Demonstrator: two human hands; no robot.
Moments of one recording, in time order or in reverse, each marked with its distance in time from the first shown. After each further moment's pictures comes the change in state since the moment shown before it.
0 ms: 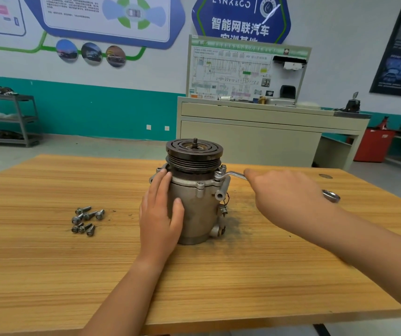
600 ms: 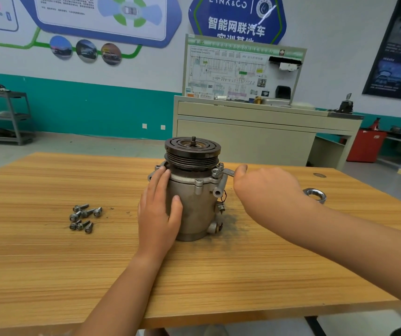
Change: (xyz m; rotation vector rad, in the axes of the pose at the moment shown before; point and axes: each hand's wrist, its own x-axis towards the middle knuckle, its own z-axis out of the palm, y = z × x) left_hand -0.001 0.000 -0.001 -0.016 -0.002 -0.016; right_hand 0.002 -0.022 -0.018 -0.141 -0.161 -0.053
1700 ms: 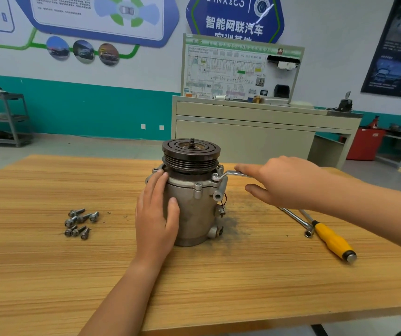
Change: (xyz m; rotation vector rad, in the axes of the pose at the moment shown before) left_hand 0.003 0.000 0.000 -0.016 0.018 0.025; right_hand 0.025 0.048 0.027 0.072 0.122 -0.163
